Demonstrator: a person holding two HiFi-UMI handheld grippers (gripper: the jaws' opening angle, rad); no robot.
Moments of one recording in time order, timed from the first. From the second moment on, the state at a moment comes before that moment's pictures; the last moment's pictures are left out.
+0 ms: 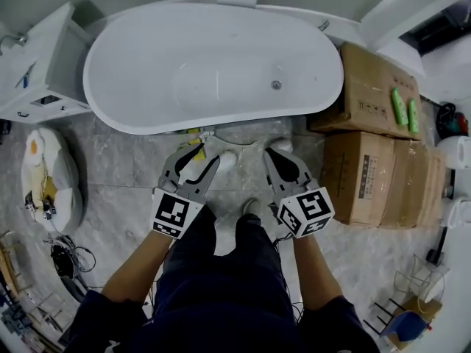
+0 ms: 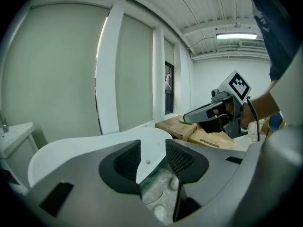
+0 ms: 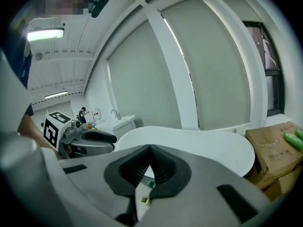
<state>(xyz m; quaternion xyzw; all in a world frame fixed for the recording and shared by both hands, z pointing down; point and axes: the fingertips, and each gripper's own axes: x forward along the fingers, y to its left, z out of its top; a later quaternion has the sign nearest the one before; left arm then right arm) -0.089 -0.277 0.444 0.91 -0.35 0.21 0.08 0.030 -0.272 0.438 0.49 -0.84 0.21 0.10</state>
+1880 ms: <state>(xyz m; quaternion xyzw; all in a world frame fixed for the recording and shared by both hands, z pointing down) -0.105 -0.270 0.252 0.92 -0.38 0.09 -0.03 0.011 -0.258 0.263 0.46 -0.88 0.08 0.04</state>
